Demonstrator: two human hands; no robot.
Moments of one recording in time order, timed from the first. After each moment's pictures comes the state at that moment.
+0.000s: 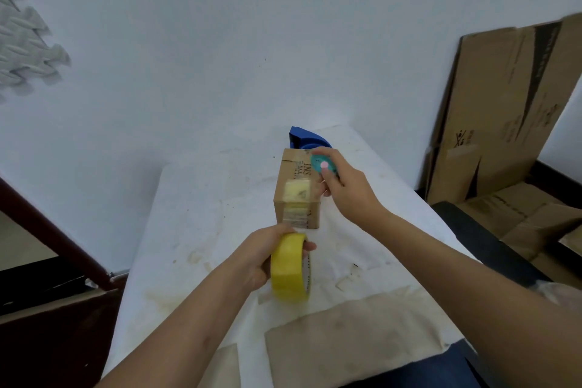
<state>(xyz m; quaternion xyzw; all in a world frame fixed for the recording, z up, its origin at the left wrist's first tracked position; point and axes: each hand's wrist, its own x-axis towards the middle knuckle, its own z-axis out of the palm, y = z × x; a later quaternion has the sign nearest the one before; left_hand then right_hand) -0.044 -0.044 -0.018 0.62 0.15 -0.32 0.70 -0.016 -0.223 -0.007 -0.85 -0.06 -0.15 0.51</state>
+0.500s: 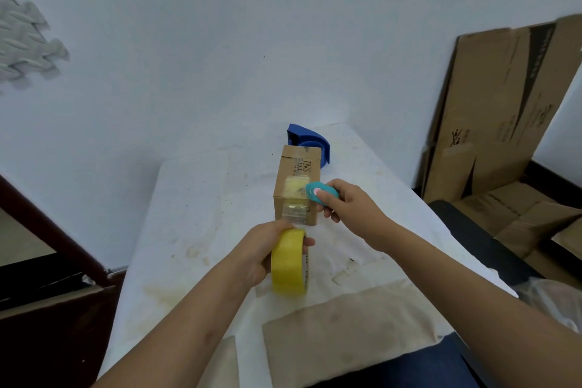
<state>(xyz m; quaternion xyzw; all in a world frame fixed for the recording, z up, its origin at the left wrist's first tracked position) -0.048 -0.047 -0.020 0.65 0.13 -0.31 0.68 -0.045 -0.229 -0.021 -0.81 -0.01 0.00 0.58</state>
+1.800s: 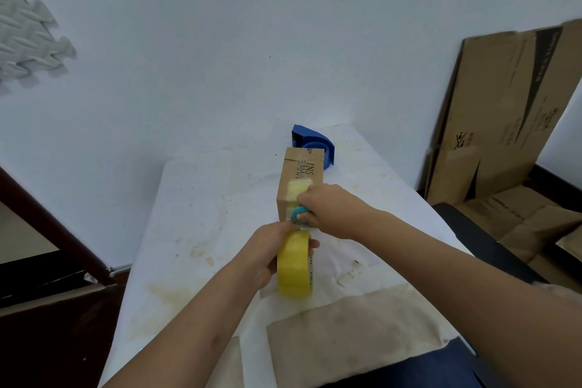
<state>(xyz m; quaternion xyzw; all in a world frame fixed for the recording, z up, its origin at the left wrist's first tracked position) -0.052 -0.045 -0.021 0.65 0.11 -0.29 0.69 -0.025 -0.194 0.002 -0.98 -0.19 0.03 0.05</state>
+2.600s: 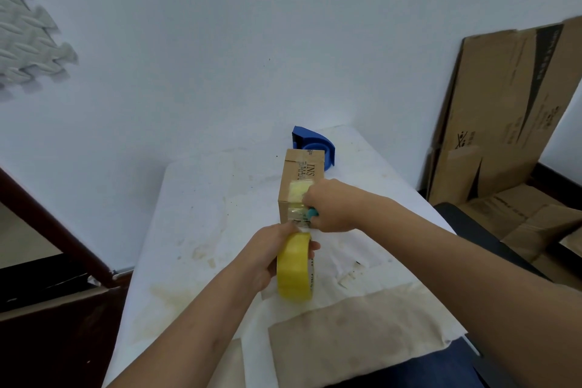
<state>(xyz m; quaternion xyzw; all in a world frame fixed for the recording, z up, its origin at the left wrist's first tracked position) -0.053 -0.043 -0.021 0.65 0.11 -0.29 0.69 -0.022 -0.195 0.020 -0.98 -0.19 0.08 0.01</state>
